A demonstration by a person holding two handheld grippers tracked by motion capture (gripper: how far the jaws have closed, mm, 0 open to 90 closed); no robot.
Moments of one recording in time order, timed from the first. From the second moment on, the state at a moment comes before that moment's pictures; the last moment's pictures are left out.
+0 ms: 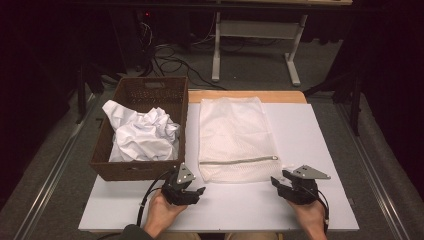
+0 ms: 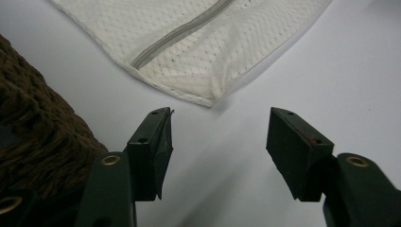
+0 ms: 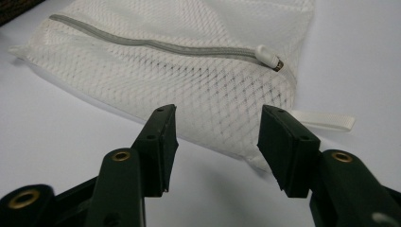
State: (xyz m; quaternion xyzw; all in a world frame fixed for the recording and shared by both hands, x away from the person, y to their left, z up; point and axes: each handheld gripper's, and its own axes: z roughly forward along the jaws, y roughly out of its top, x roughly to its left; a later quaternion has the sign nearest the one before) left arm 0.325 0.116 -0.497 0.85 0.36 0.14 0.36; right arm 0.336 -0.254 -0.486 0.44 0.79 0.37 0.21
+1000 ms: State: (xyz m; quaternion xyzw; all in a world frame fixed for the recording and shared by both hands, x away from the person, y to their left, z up) left arm 0.335 0.095 -0.498 0.85 0.37 0.16 0.35; right arm 0.355 -0.274 -0.489 0.51 0.76 0.35 0.21
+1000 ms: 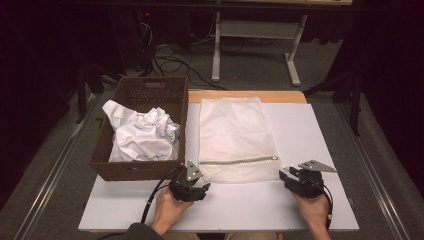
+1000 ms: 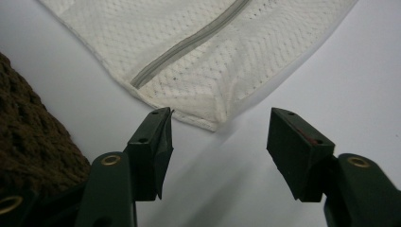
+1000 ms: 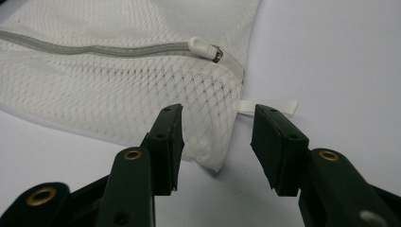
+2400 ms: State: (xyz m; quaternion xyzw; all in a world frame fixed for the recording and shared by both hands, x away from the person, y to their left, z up) left arm 0.351 0.087 -0.509 0.88 0.34 0.14 0.32; right arm 0.364 -0.270 -0.500 0.50 0.79 0.31 0.18
